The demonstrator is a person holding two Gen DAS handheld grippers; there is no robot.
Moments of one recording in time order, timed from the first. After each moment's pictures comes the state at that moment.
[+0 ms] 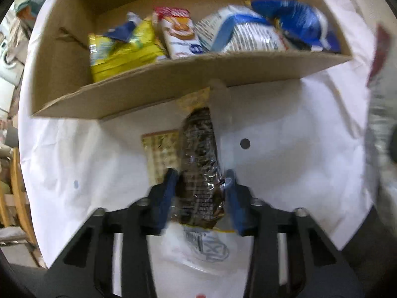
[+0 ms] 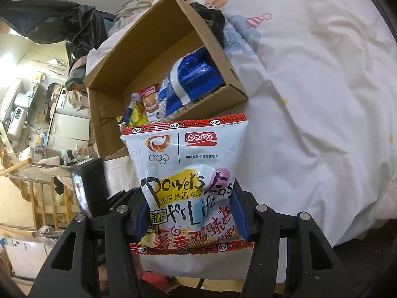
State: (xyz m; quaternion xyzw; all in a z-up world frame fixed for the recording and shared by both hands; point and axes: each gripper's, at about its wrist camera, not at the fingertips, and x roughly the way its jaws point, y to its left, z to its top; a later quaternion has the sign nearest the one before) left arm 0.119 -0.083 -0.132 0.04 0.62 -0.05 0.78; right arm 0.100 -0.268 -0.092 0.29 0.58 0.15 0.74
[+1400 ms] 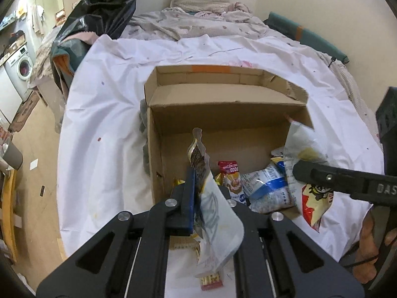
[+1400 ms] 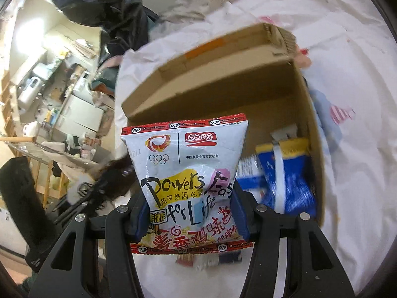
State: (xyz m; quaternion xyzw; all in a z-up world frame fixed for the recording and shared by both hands) left arm 0.199 -0.001 -0.009 -0.02 0.46 -0.05 0.89; right arm 0.207 -0.190 -0.038 0.21 0.51 0.23 0.80
